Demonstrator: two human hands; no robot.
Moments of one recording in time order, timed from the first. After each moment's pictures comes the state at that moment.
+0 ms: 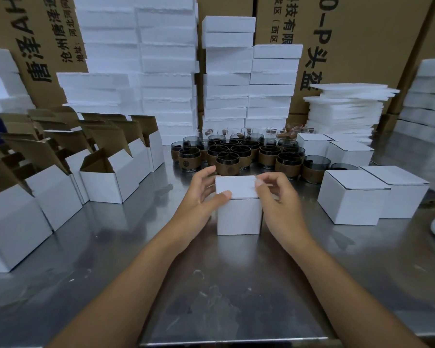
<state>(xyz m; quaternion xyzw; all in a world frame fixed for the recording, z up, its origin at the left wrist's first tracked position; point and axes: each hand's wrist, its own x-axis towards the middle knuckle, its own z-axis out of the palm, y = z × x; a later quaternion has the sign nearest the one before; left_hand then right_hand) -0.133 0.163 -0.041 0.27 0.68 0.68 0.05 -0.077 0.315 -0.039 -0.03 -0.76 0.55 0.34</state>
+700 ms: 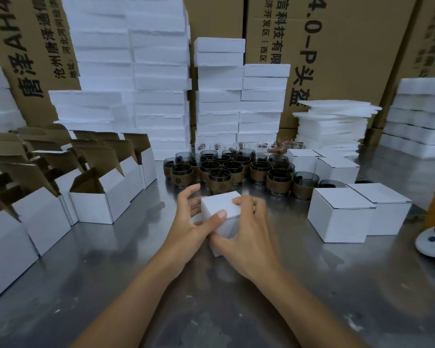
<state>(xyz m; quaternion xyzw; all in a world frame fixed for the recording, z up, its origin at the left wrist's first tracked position) -0.131 0.165 -0.045 0.24 0.66 0.71 0.00 -0.068 0.282 -0.036 -0.07 -0.92 0.27 0.28</state>
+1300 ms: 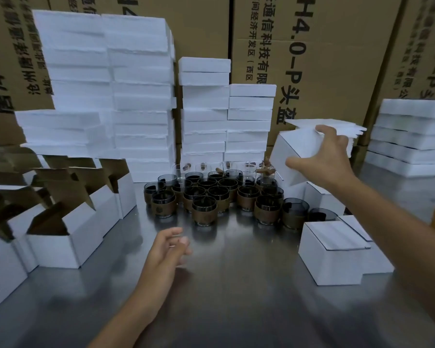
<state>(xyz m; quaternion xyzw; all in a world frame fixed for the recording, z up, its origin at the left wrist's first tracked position) -0.167 0.172 -0.056 0.16 0.67 0.72 -0.01 -0.135 0.461 0.101 -0.17 -0.85 0.32 0.39</state>
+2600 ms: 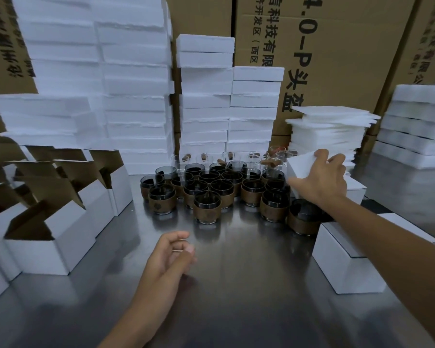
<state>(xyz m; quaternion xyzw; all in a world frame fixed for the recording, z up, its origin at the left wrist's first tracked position) -0.168 0.170 -0.057 0.19 0.67 0.71 0.01 -0.194 0.483 0.037 -0.32 -0.89 0.14 0.29</state>
